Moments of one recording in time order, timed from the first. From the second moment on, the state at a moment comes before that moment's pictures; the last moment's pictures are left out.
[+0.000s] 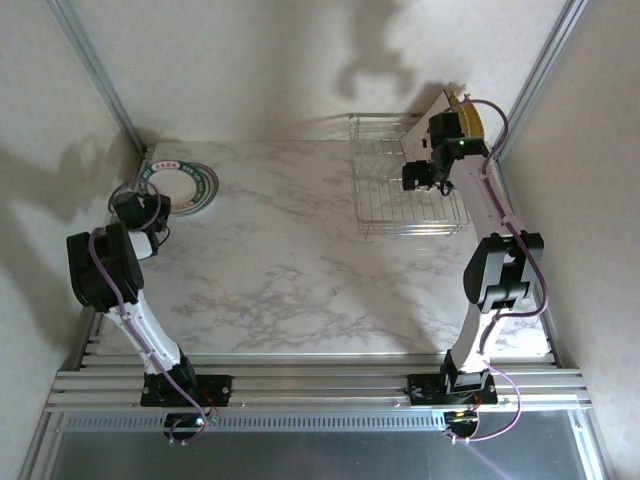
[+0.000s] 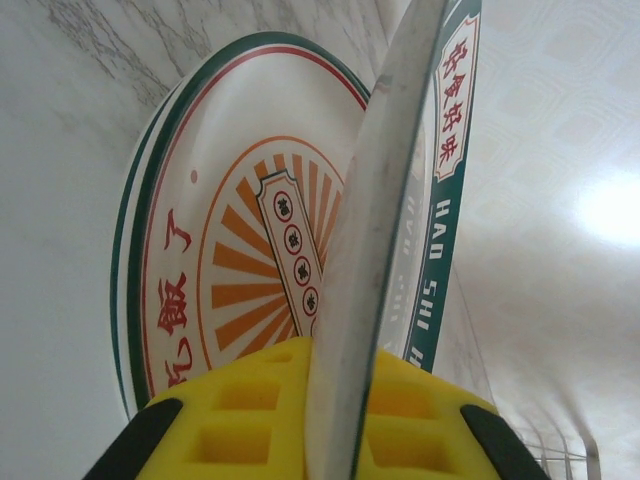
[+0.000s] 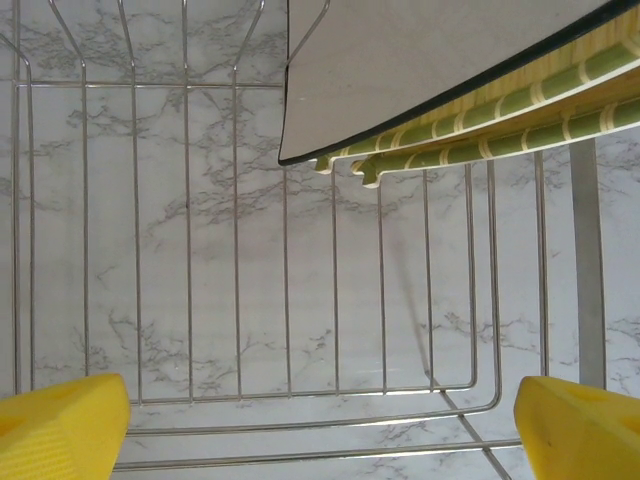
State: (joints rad) left arm 0.41 1.95 0.94 0.56 0.35 -1.01; right arm 0.15 1.88 1.83 -1.02 0.12 0.04
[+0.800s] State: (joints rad) left arm 0.39 1.96 1.07 0.37 0.33 -0.83; right arm 0.16 1.90 1.85 -1.02 0.10 0.04
